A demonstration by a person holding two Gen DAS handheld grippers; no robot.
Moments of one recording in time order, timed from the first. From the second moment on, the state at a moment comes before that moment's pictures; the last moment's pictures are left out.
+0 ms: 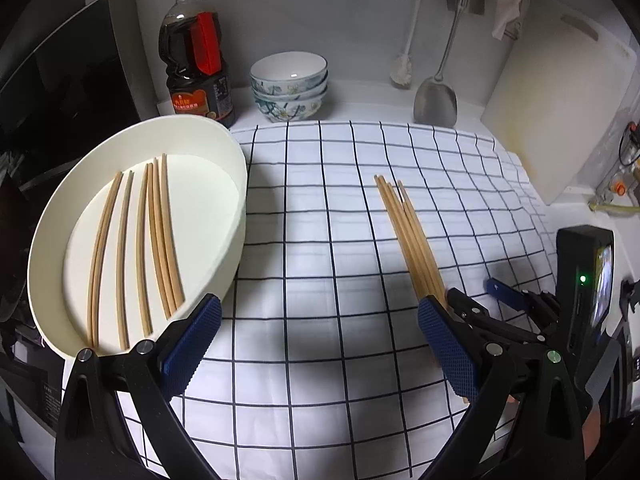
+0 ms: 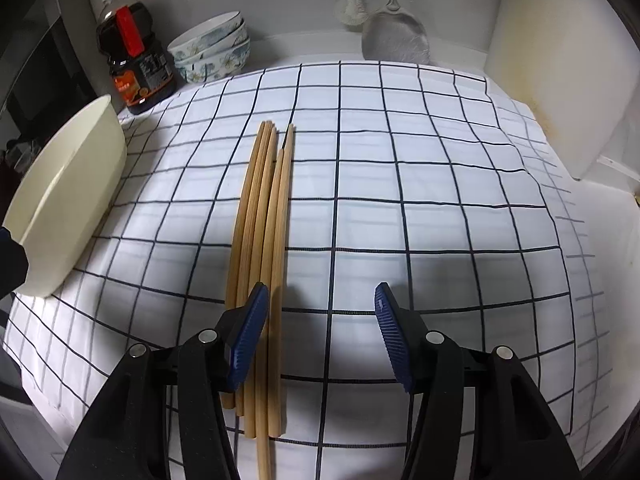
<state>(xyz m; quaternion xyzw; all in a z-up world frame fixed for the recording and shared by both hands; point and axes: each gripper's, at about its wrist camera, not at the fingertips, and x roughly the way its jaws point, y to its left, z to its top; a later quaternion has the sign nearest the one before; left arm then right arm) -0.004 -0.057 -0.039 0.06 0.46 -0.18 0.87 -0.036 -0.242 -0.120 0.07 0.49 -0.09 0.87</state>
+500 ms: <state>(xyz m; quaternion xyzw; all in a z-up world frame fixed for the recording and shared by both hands) -0.002 -0.073 -0.059 0.06 0.48 -0.18 0.86 -0.040 -0.232 -0.128 0.03 0.48 -0.06 0.87</state>
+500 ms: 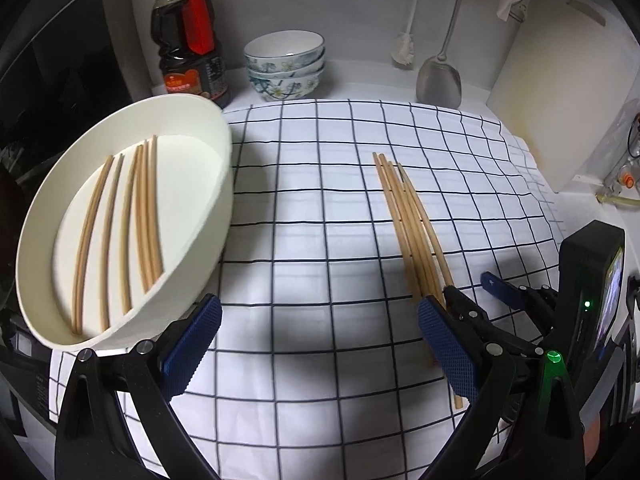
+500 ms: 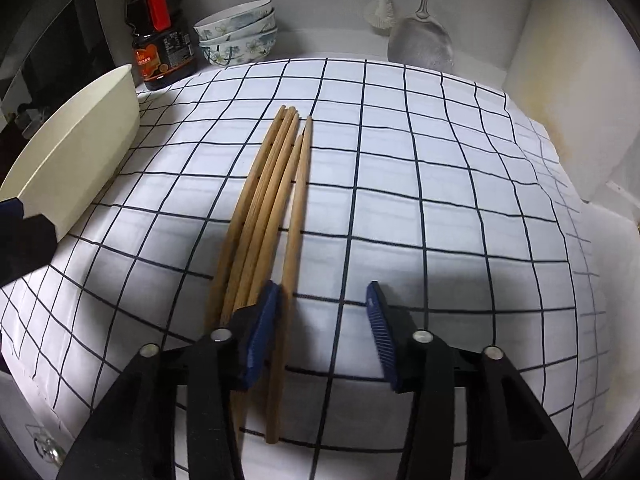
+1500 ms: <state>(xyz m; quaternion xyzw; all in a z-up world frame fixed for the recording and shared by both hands) 0.035 -0.132 -0.135 0.09 0.51 -0.16 0.84 -0.032 -0.289 -0.128 0.02 0.47 -0.06 0.88</state>
